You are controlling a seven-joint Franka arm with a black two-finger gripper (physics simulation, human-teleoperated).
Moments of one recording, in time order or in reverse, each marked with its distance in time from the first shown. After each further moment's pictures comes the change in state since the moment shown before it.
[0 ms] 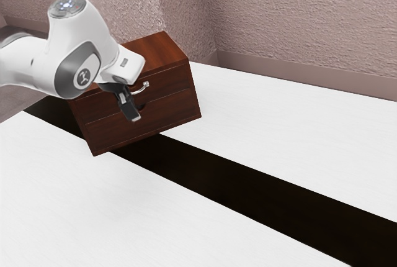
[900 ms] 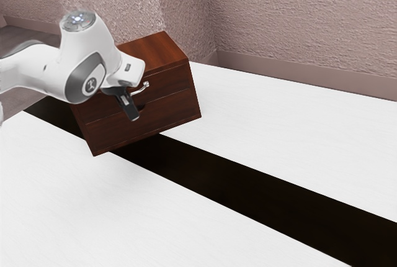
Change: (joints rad) arm -0.025 0.137 0.073 0.079 0.103 0.061 -0.152
